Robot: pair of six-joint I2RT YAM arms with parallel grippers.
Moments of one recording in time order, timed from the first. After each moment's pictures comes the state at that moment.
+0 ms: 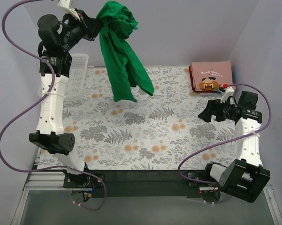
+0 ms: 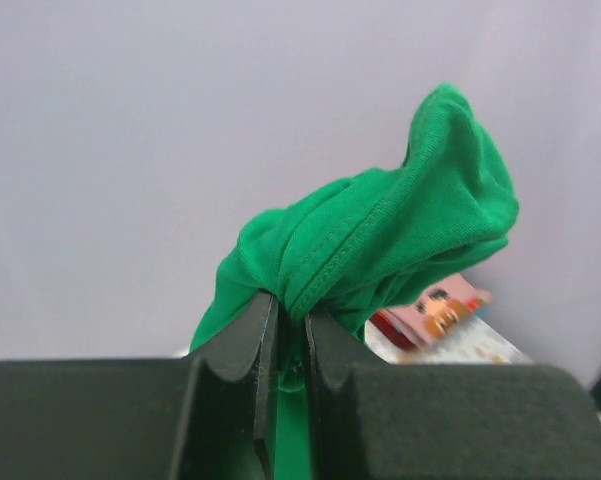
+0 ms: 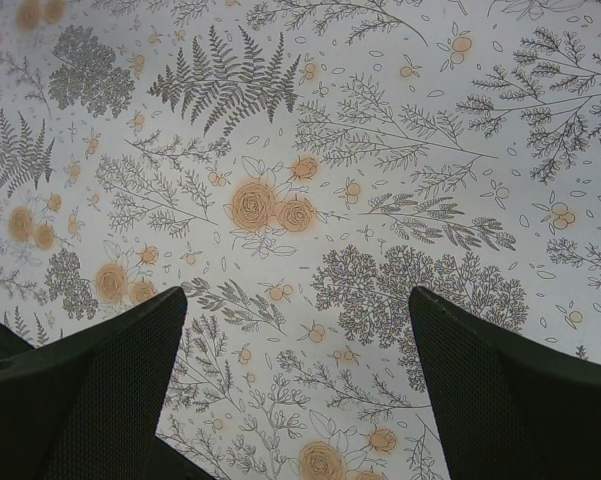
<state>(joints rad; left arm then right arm) -0.10 1.73 2.28 -0.32 0.50 -0.24 -0.34 1.11 0.95 -0.77 -0.78 -0.34</state>
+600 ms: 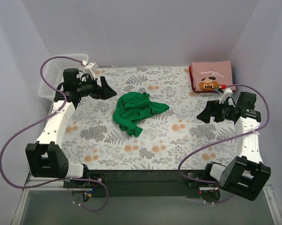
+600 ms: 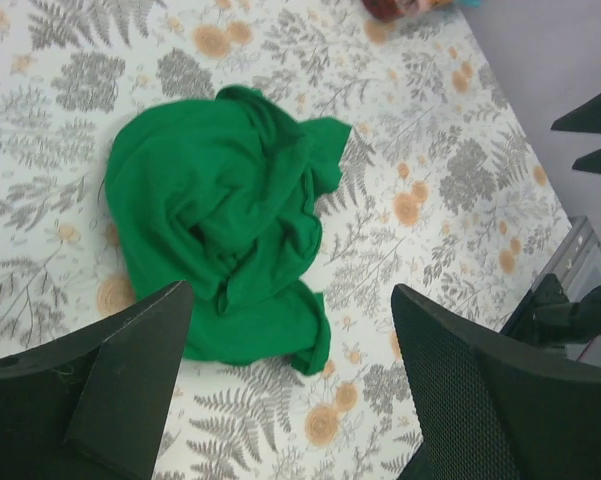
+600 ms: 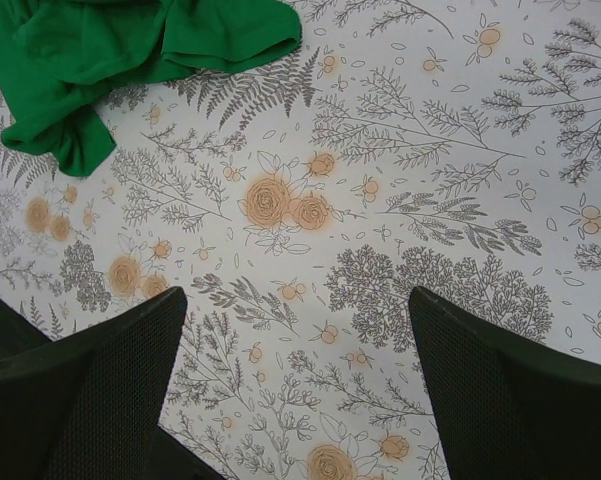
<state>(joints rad) -0.07 1.40 1.24 -0.37 0.76 -0.17 -0.33 1.12 0.94 -0.77 -0.81 -0.34</state>
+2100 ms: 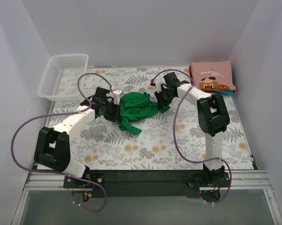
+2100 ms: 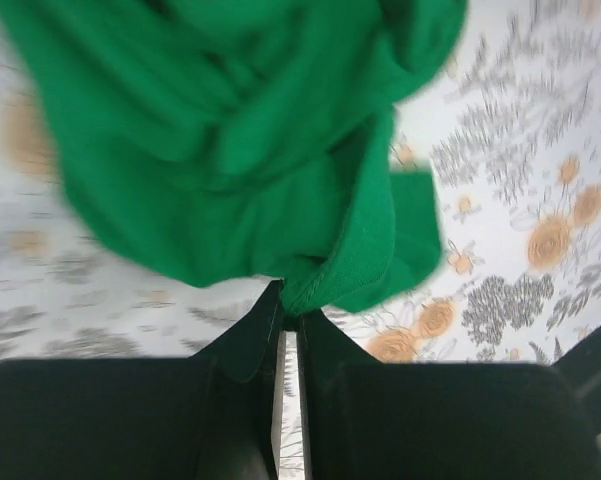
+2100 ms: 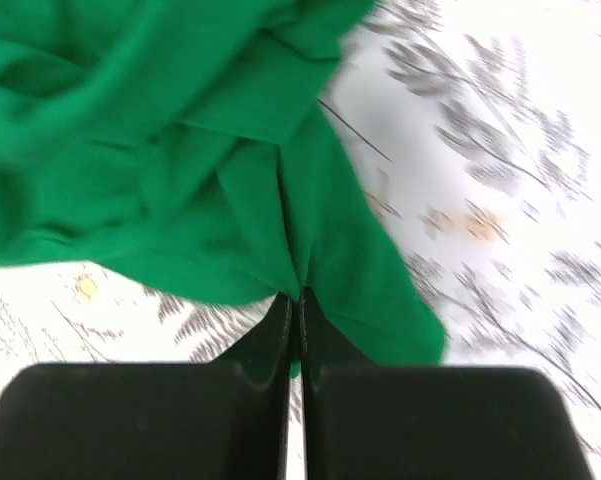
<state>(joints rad) -0.40 1.50 0.96 -0.47 0.35 -0.04 0.42 2.09 1.54 -0.54 -0.41 -0.29</state>
